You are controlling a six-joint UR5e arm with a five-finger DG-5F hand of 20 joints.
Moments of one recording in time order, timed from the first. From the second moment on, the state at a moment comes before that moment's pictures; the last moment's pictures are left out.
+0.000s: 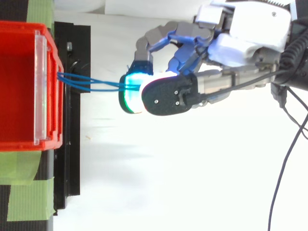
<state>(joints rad) 0.14 -1.90 -1.65 -2.86 -1.19 -0.05</state>
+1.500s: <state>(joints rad) 0.14 -1.86 -1.65 -2.87 -1.10 -0.13</state>
